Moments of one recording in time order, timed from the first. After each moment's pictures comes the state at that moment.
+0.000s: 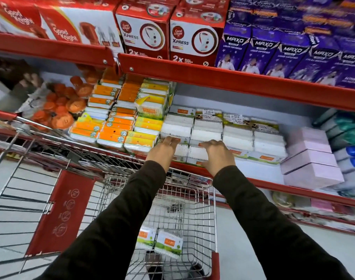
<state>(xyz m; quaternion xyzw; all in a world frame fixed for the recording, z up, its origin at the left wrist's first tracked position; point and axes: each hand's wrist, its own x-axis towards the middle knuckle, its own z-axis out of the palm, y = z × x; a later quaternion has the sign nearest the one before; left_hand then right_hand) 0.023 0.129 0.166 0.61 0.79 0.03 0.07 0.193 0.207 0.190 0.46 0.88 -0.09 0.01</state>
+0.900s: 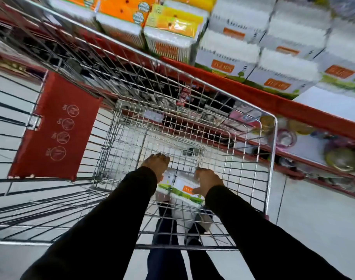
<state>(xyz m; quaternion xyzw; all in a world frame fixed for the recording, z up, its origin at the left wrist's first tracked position) 0.020 -0.054 -0.091 0.58 0.69 -0.26 0.35 0.200 0.031 -0.094 0.37 0.80 -0.32 0.35</state>
